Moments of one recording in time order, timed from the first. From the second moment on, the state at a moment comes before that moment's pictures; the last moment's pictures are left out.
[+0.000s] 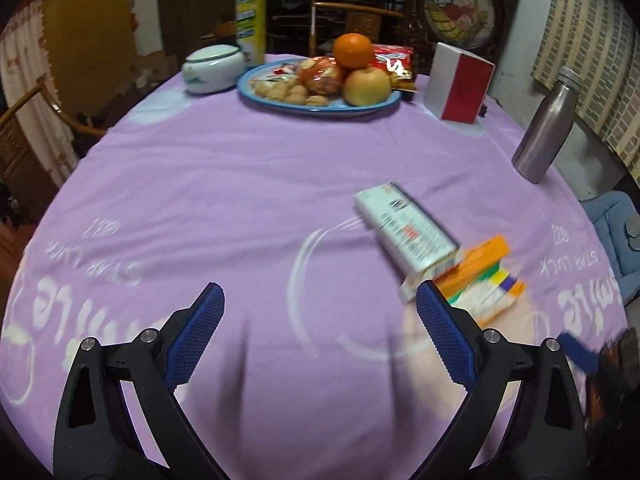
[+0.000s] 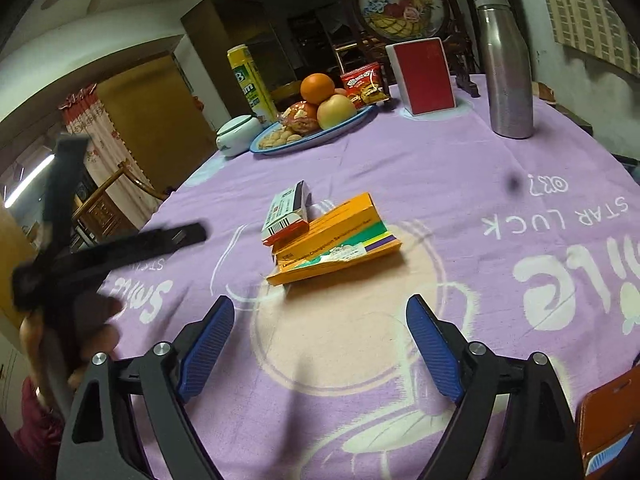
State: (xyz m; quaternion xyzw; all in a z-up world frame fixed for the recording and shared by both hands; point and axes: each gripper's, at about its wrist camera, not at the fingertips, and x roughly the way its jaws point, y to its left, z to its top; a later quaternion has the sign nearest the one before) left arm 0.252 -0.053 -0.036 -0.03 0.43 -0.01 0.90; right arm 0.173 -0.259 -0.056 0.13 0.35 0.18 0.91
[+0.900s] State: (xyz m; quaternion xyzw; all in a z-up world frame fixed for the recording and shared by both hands) left arm 0.341 -0.084 -0.098 0.01 0.47 0.02 0.88; right arm 0.184 -0.270 -0.065 0.16 0.39 0.15 0.90
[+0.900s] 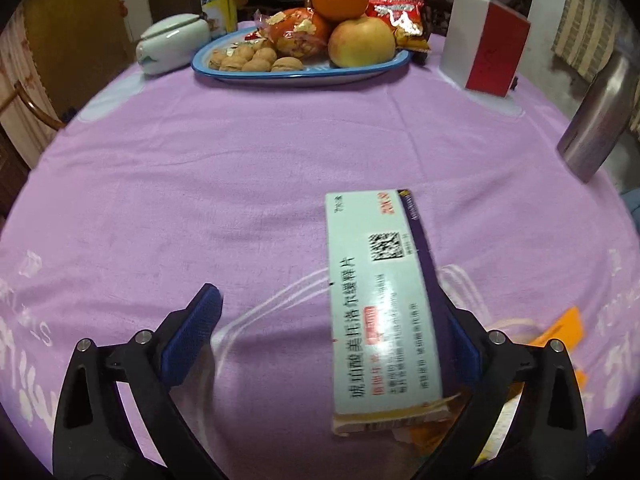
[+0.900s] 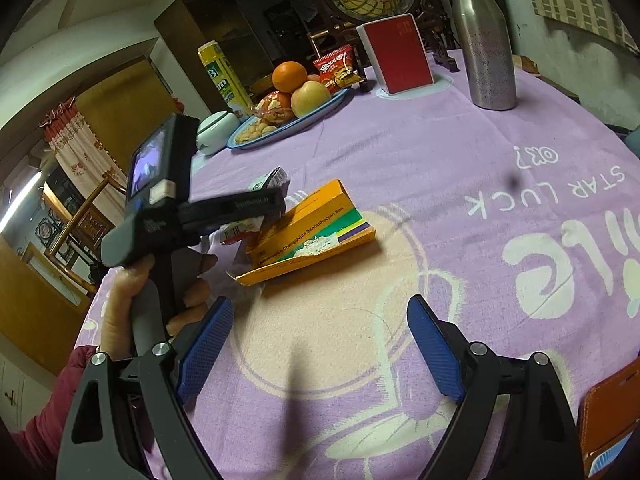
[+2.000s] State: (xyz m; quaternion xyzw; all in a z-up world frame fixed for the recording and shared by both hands) left arm 0.320 0.056 -0.091 -0.07 0.46 0.11 0.88; right arm 0.193 -0.285 -0.073 0.19 0.40 0.13 0.89
